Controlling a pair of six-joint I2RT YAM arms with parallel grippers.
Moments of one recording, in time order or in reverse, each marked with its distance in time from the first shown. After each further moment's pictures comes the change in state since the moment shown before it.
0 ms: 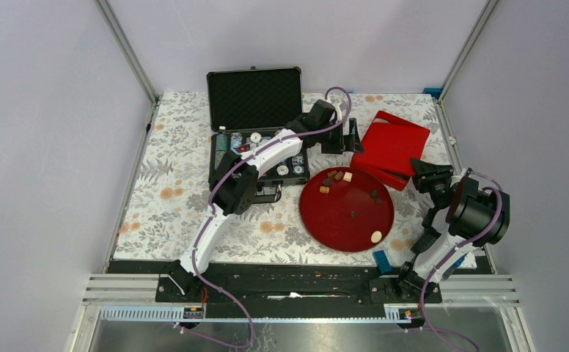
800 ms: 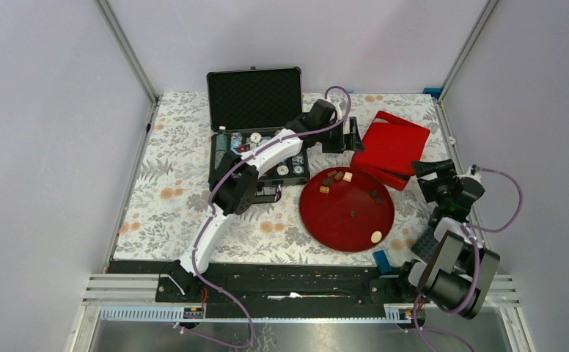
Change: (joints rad) left arm 0.000 0.000 0.003 0.008 0.000 -0.015; right arm 0.000 -0.599 0.020 -0.848 0.138 -0.424
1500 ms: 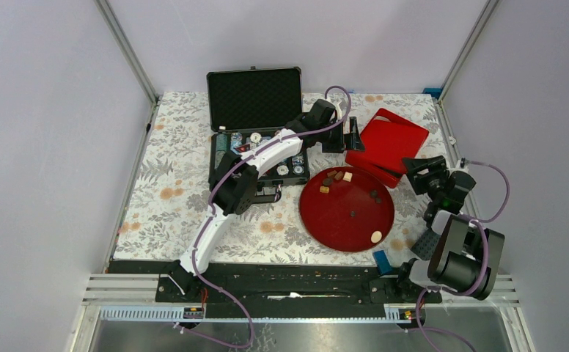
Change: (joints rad) left arm 0.000 0.001 0.003 0.002 -0.002 -0.001; right arm 0.086 0.161 0.019 0.136 -0.045 0.093
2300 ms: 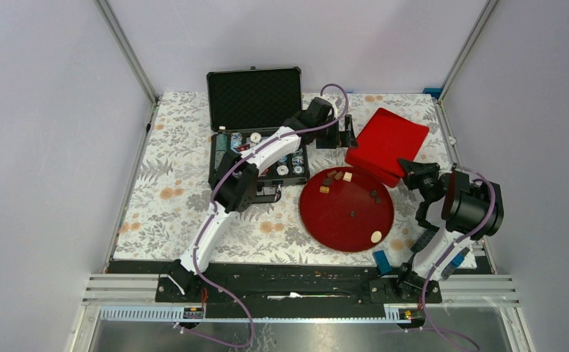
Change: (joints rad) left arm 0.031 0.055 0.073 -0.051 -0.072 0.067; right arm 0.041 0.496 0.026 0.612 -0.008 0.351
